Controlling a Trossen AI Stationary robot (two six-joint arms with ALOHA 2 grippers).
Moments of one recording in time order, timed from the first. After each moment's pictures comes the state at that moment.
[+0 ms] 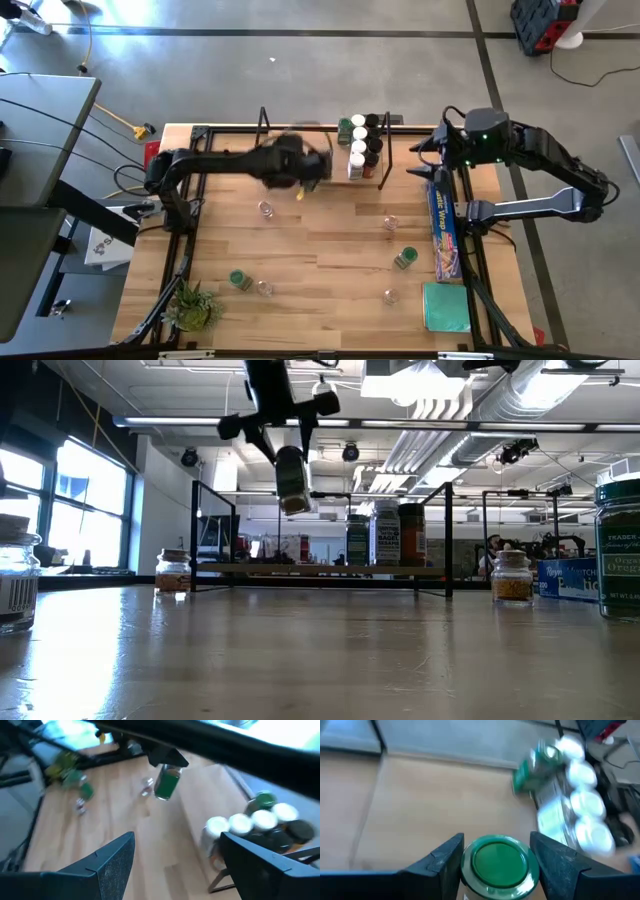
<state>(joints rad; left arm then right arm) 0.09 1.80 1.65 -1.01 -0.77 -1.38 -0.29 0.93 1.33 -0.95 -0.10 0.03</state>
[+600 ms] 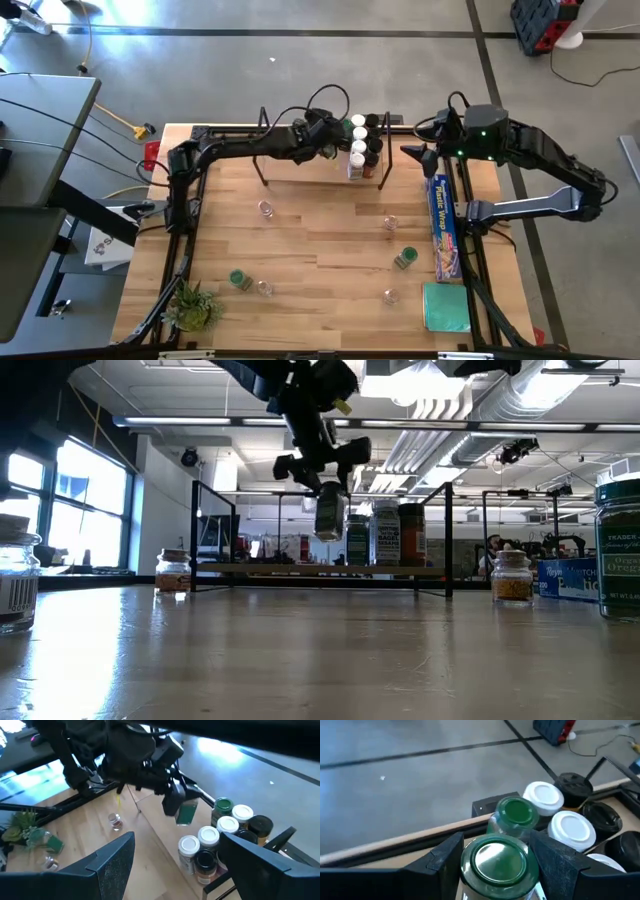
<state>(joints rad) 0.31 1.97 1.65 -0.40 -0.69 -0.63 -0.29 0.95 1.33 -0.85 0.12 0.26</state>
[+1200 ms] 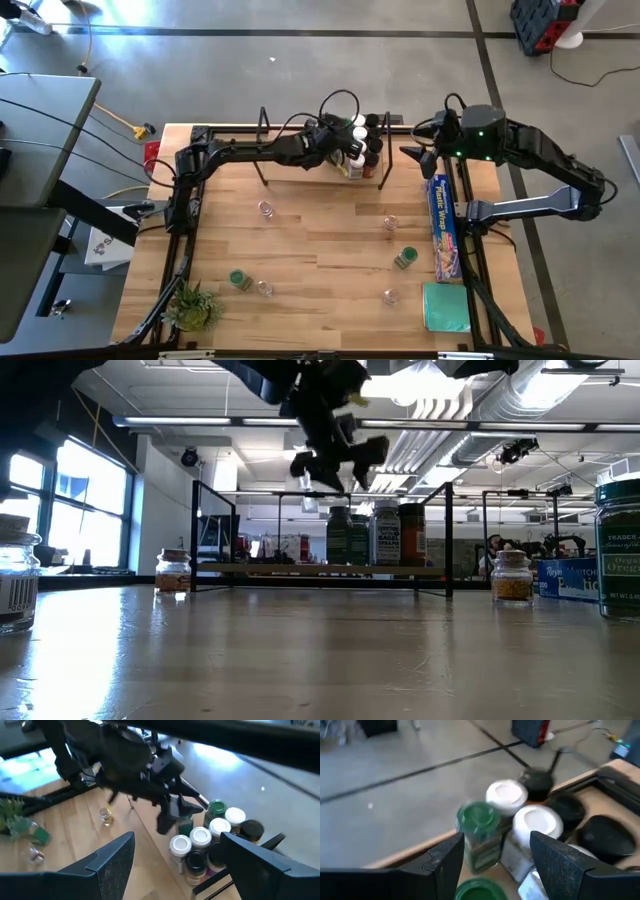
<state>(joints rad) 0.27 2.02 1.66 -0.25 -0.68 -0.43 -0.29 0.96 1.33 -0.86 0.14 0.18</state>
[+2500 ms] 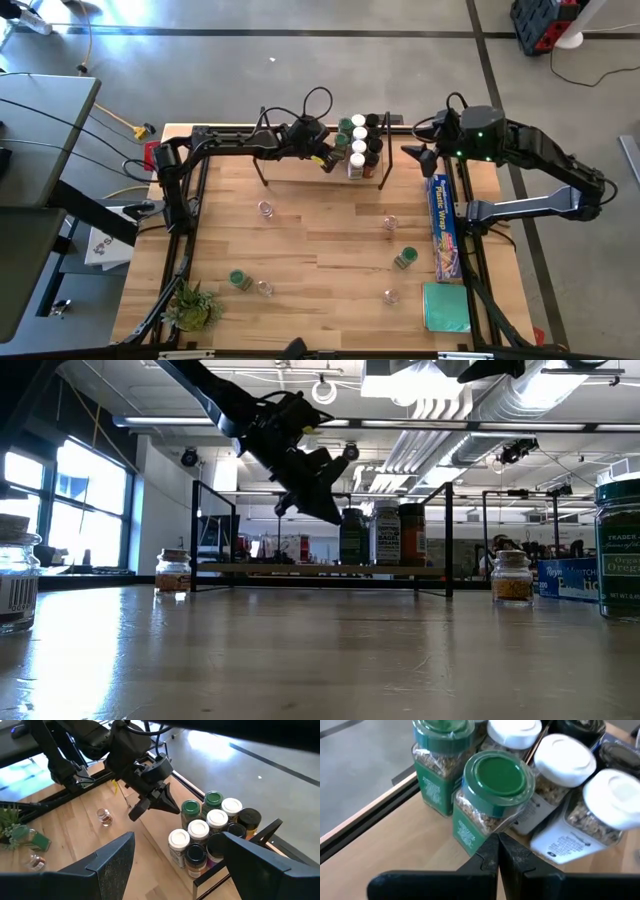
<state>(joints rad) 0.44 1.87 1.28 -0.06 -0.05 -0.24 -0.29 0.96 1.33 -0.89 0.17 0.27</state>
